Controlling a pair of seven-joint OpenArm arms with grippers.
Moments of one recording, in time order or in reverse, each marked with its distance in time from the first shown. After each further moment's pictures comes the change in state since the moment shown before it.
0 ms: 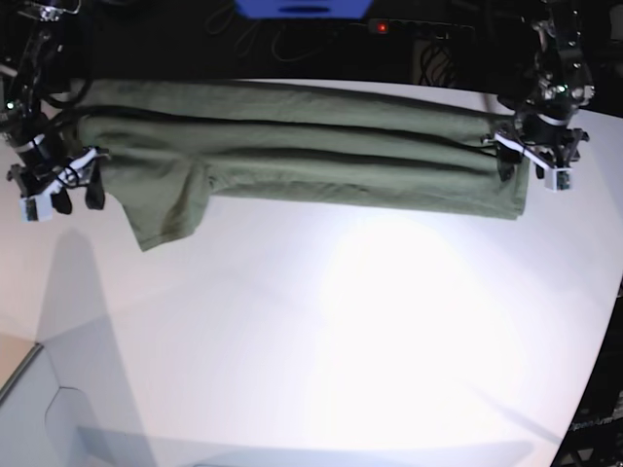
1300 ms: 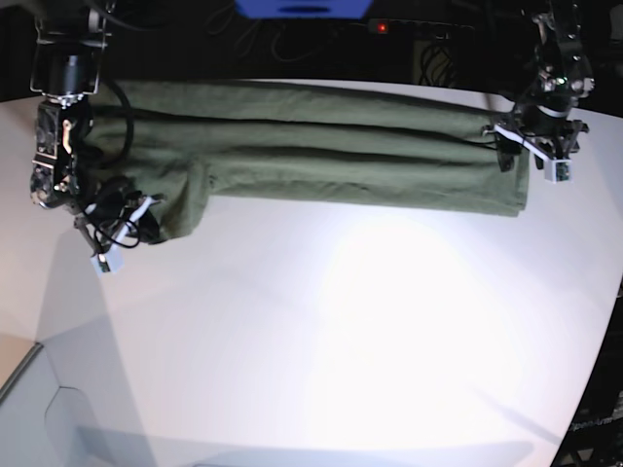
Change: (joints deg) left arm 1.7 0.0 -0.2 0.3 0.0 0.0 0.0; right arm 20.2 1.9 -18.6 -25.4 0.7 0.3 -3.3
